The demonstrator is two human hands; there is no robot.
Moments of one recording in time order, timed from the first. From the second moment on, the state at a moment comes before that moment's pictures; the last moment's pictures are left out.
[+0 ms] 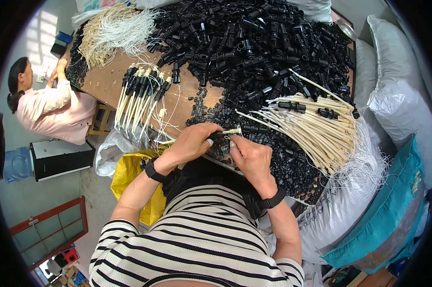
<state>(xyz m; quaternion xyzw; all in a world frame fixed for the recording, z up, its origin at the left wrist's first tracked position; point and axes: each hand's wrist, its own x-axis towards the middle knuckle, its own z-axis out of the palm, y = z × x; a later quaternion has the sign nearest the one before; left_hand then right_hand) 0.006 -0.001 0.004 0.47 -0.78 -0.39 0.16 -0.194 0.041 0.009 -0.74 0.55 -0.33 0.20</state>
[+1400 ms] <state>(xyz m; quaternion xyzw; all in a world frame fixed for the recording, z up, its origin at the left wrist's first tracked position) 0.023 -0.031 0.001 0.24 -0.74 -0.56 0.28 -0.187 0.039 -0.003 -0.72 0.51 -0.32 0.35</state>
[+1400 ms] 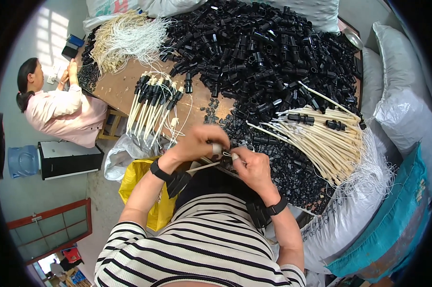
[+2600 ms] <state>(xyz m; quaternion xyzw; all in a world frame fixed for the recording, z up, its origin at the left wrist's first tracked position) 0.026 -0.044 -0.021 0.53 -0.74 -0.16 0.37 -0.191 0.038 -0.013 -0.60 0.59 -0.33 0.43</state>
